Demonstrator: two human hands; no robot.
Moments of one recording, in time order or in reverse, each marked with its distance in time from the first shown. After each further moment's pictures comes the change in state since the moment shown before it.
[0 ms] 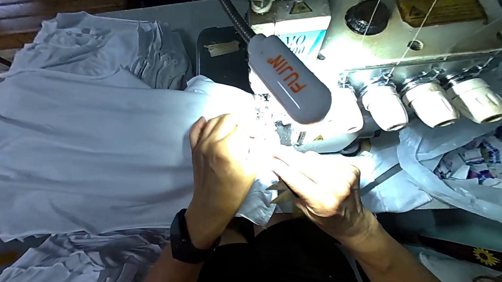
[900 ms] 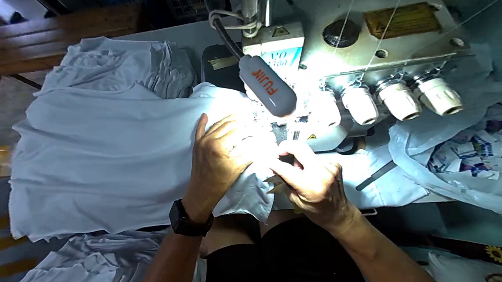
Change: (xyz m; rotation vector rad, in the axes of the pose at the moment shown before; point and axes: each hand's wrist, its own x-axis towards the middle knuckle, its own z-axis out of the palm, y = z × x) left_hand 0.002 -0.026 -0.004 -0.054 -0.054 0.149; right_hand -0.002 -0.006 0.007 0.113 0.074 0.067
